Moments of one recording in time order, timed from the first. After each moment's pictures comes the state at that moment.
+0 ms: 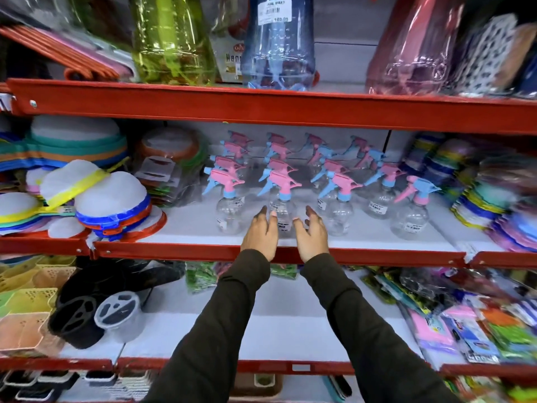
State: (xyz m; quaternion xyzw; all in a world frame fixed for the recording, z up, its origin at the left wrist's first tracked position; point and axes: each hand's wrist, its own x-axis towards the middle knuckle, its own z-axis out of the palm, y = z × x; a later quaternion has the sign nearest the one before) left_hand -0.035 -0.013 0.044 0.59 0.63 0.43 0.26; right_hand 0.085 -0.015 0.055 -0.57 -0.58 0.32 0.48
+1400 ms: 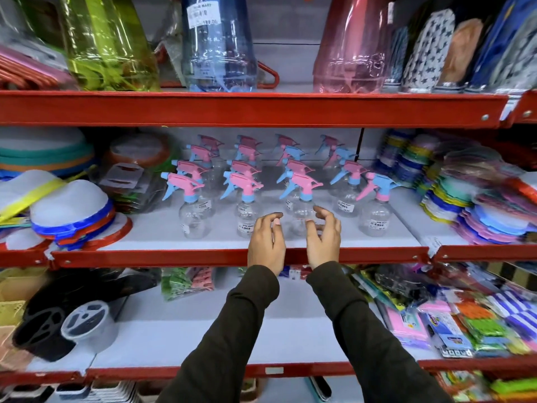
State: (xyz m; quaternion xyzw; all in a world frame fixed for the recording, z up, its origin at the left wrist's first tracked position) left_hand 0.070 -0.028 0.038 0.60 0.57 0.54 0.16; right_hand 0.186 -0.016 0.048 -0.54 -0.53 0.25 0.60
